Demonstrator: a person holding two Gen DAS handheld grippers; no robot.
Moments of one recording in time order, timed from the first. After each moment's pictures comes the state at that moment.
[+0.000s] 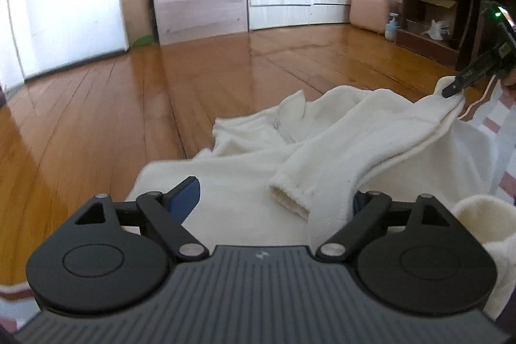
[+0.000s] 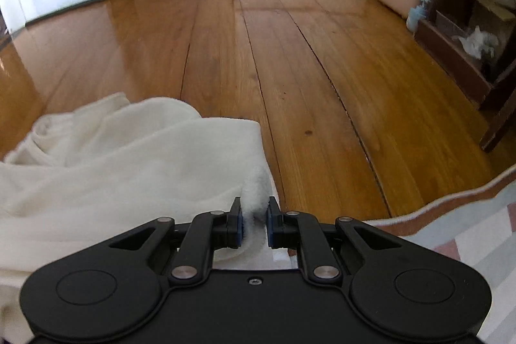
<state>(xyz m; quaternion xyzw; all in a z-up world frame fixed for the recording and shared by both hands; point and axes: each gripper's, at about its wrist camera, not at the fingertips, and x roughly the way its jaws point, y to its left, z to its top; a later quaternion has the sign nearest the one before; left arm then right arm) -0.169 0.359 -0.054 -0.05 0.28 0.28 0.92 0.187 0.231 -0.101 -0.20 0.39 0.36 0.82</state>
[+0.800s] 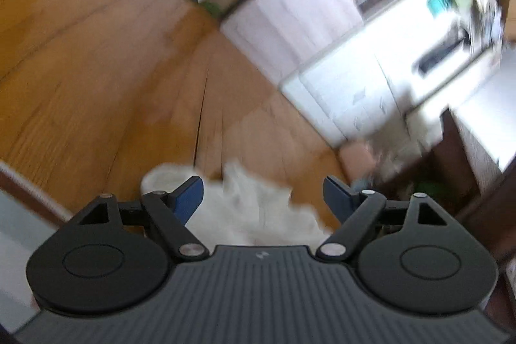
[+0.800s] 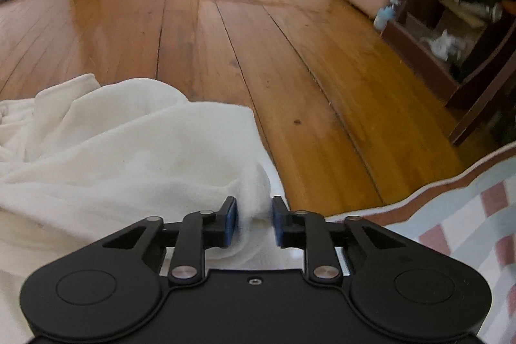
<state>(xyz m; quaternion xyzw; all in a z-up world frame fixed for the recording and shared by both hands) -0.305 0.473 -0.039 -0.44 0.13 0.26 0.85 0.153 0.277 -0.118 -0.24 0.38 0.27 0.85</state>
